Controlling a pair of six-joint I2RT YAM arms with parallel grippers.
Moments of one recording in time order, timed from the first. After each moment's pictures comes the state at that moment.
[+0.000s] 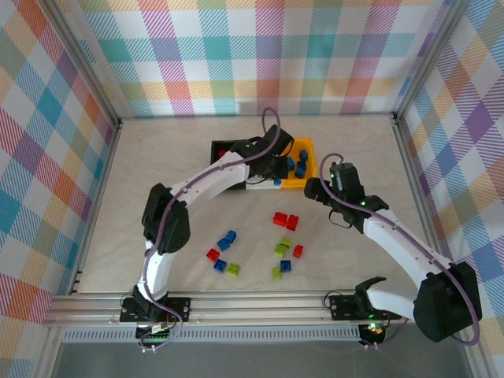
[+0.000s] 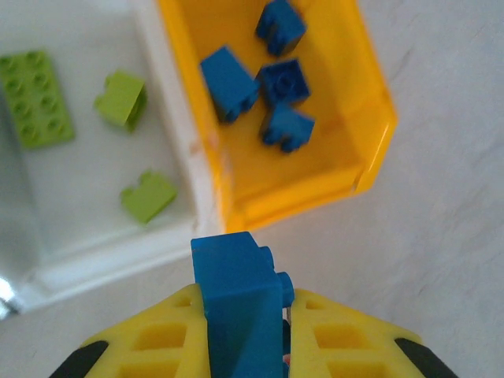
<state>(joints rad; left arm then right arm) -0.78 2.10 1.96 -0.79 -0.10 -0.54 0.39 1.15 0.78 -0.39 0.08 0.58</state>
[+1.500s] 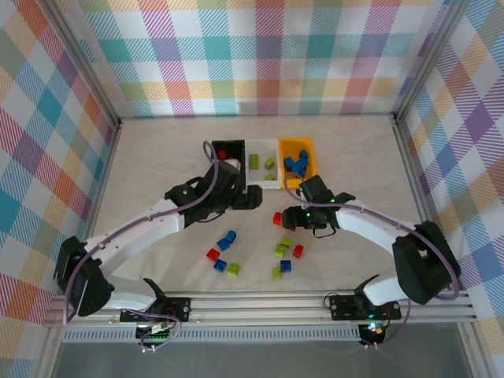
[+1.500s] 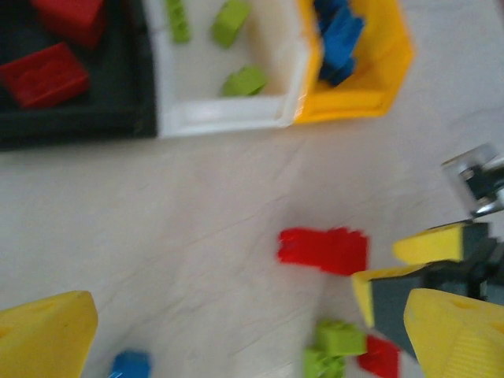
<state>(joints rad) -0.78 1.32 1.07 -0.58 -0.13 -0.66 0.58 1.44 0.80 -0.51 -0.13 0.46</state>
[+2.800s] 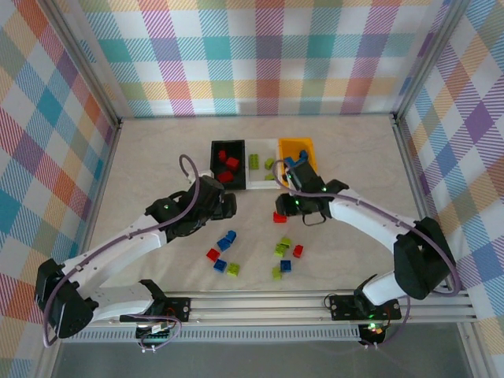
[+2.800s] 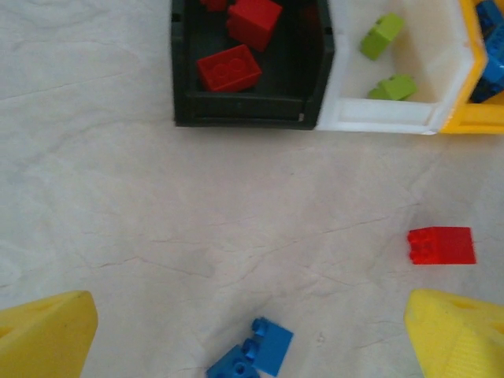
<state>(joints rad) -0.75 1.15 0.96 -0.72 -0.37 -0.70 0.65 1.48 1.06 -0.57 -0.11 0.42</state>
